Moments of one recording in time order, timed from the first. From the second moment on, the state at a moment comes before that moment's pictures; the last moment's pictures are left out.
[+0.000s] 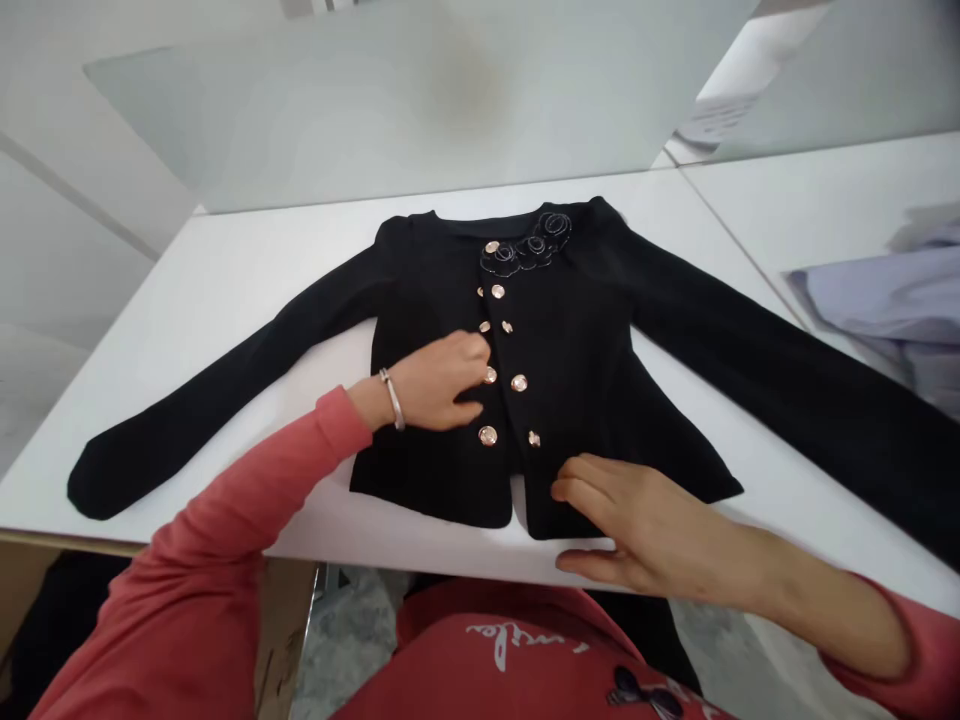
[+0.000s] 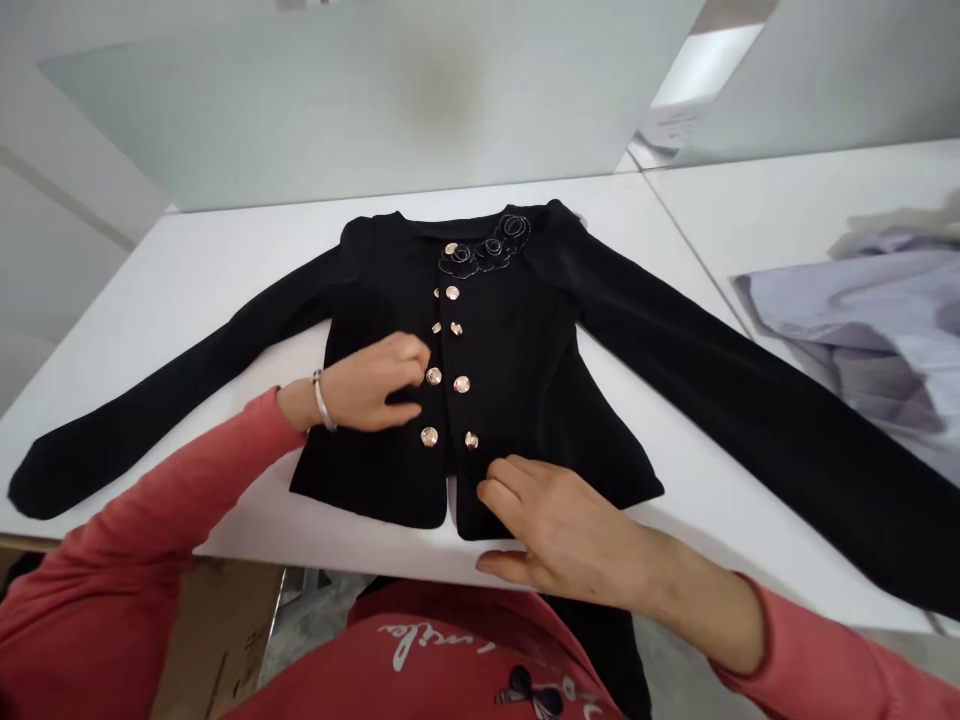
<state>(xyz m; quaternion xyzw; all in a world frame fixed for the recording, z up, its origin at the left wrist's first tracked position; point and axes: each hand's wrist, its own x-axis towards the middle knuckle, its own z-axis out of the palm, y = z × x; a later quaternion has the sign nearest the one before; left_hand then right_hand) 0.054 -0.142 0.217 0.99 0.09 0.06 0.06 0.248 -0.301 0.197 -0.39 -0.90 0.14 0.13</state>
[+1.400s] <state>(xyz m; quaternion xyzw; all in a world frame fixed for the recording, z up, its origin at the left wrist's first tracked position) 0.022 -0.262 0.174 0.99 0.10 0.10 -0.08 0.219 -0.324 0.181 -0.41 -0.89 0.06 0.17</state>
